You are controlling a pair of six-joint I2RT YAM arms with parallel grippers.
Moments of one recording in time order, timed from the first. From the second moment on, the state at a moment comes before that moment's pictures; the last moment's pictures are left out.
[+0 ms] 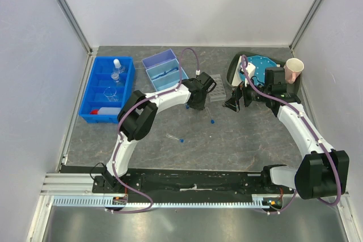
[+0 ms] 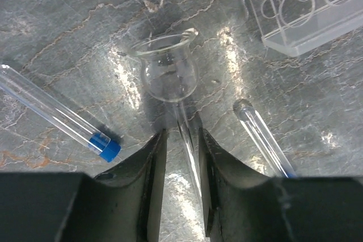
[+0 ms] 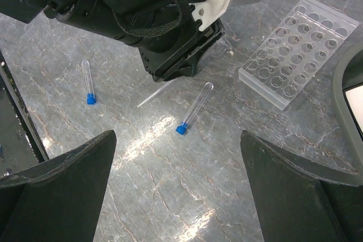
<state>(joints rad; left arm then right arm) -0.79 2.19 1.68 -0.59 -0.17 -0.45 0.09 1.25 0.95 -0.38 -0.81 -0.25</state>
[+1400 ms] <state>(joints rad) -0.79 1.89 1.56 -0.61 -0.17 -0.23 0.09 1.25 0.95 -0.38 -0.79 -0.27</state>
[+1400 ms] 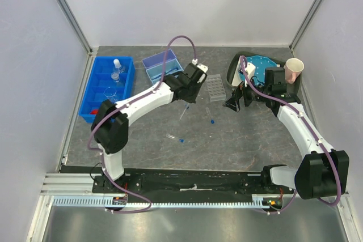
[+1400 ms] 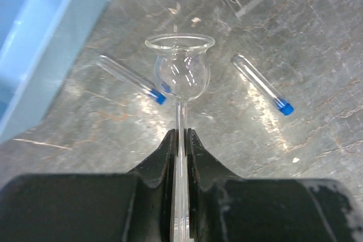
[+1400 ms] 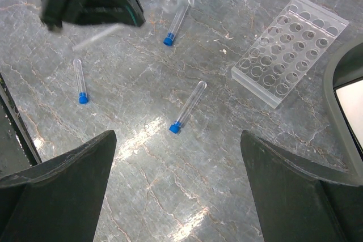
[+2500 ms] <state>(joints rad) -0.47 2.09 1.84 -0.75 -0.11 0.40 0.06 1.25 0.95 -0.38 -0.78 -0.27</state>
